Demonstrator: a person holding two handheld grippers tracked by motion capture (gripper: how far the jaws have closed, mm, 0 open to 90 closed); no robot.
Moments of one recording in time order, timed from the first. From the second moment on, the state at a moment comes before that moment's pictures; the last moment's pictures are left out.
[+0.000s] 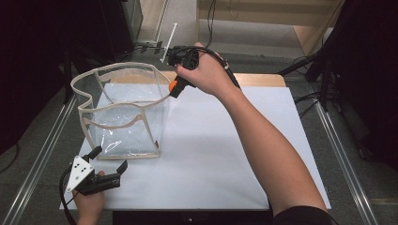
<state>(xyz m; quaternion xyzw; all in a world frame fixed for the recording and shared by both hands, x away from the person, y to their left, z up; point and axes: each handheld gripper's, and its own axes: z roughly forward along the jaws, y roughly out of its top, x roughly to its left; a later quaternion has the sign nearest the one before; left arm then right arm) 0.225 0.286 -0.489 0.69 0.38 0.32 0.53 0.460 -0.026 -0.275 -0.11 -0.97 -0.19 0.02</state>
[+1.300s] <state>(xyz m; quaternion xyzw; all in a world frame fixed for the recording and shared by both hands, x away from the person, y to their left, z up) 0.225 0.287 -0.489 0.69 0.38 0.32 0.53 0.469 0.019 -0.276 -0.10 -0.98 -0.18 0.04</state>
